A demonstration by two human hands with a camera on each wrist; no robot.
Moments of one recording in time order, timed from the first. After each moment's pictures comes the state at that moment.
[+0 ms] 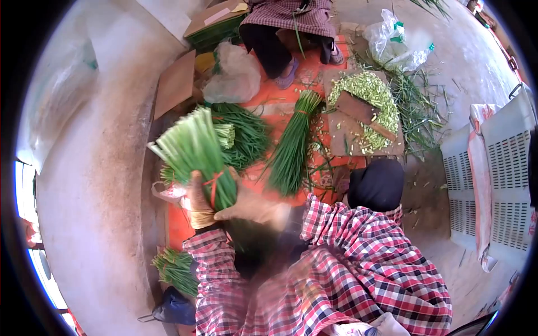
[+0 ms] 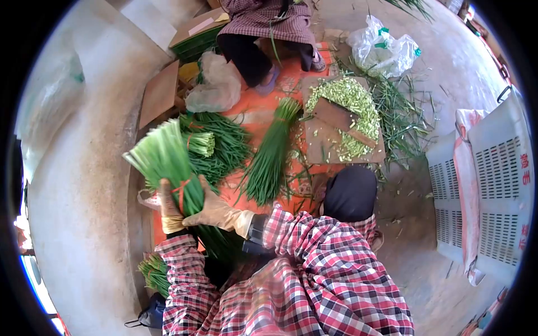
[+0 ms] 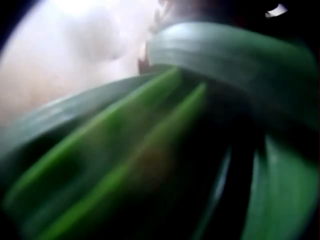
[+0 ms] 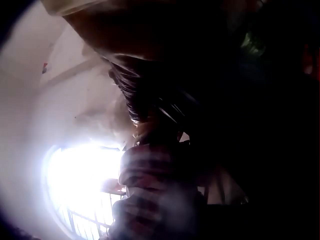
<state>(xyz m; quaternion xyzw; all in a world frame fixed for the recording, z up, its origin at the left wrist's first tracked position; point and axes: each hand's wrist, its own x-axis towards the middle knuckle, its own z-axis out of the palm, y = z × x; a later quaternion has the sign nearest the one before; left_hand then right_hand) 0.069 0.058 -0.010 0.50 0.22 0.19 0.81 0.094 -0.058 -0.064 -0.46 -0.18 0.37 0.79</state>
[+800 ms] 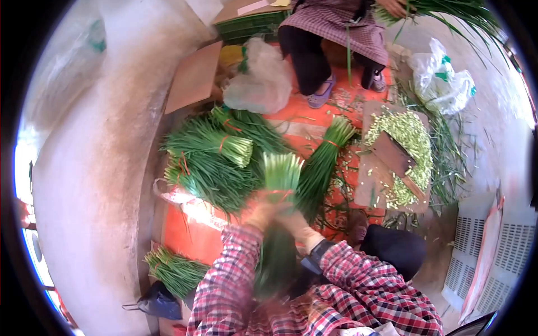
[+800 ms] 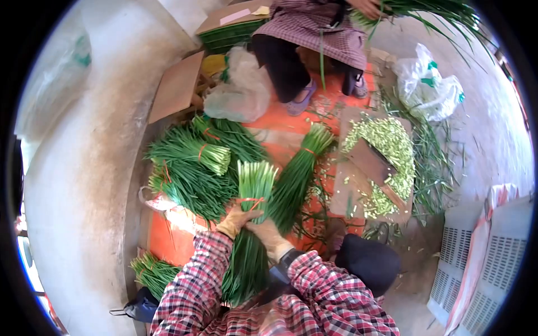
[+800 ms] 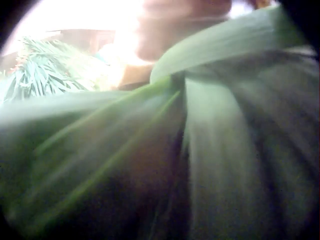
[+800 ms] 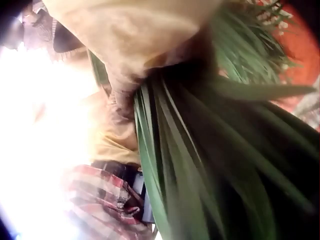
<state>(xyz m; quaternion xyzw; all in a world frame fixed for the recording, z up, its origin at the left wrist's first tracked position) 0.142 0.084 -0.238 0.90 0.11 -0.07 0.42 0.155 -0.067 -0.228 -0.42 0.07 0.45 0.79</state>
